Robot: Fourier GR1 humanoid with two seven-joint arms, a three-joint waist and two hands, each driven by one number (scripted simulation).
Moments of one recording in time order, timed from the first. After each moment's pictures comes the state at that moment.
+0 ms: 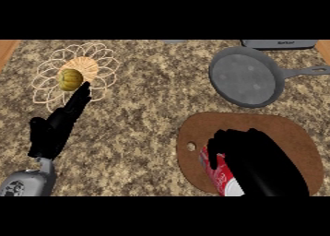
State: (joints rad) left arm -0.14 0.25 -0.07 -1.59 0.00 -0.06 0.21; right arm -0.31 -0.34 0.53 -2.15 0.70 0.59 0.75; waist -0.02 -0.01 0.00
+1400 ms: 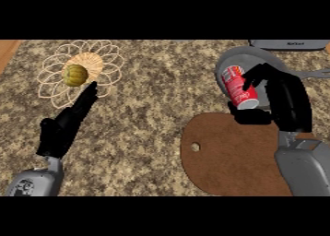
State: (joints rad) left arm -0.15 0.20 -0.07 -1.58 -0.06 -0.08 0.20; right arm -0.37 -0.25 0.12 -1.64 0.82 -0.11 0.27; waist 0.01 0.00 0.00
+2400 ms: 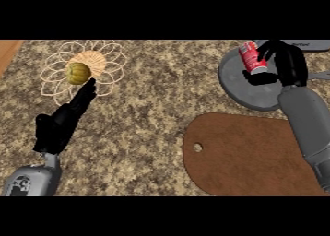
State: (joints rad) left arm -0.17 0.19 -0.03 -1.58 -0.06 -0.13 0.20; right arm -0.84 -0.33 -0.20 -0.56 0.74 -0.44 -0.31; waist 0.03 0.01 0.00
